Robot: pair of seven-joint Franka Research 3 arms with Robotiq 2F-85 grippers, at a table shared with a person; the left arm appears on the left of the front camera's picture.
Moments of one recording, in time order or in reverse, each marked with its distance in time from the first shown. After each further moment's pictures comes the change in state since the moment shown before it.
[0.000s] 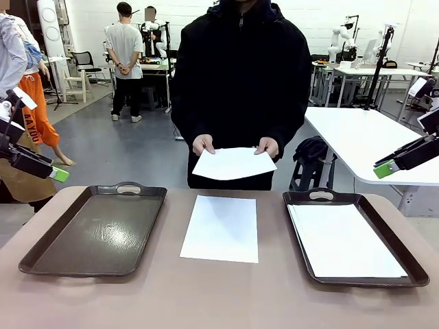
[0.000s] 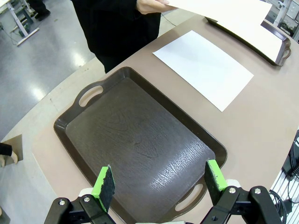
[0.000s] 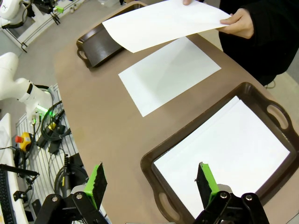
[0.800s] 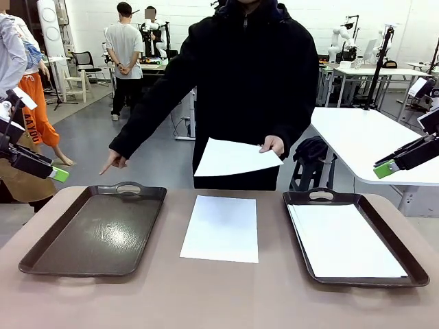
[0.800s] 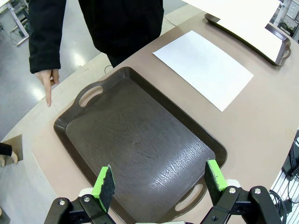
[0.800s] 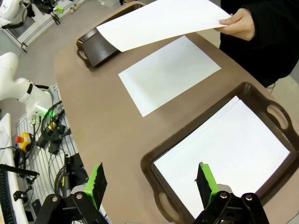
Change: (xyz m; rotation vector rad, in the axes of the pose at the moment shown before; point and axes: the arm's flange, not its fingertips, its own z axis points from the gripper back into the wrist) left arm 0.000 0.000 0.000 0.000 0.000 0.000; right arm 0.000 0.000 0.000 0.000 0.000 0.000
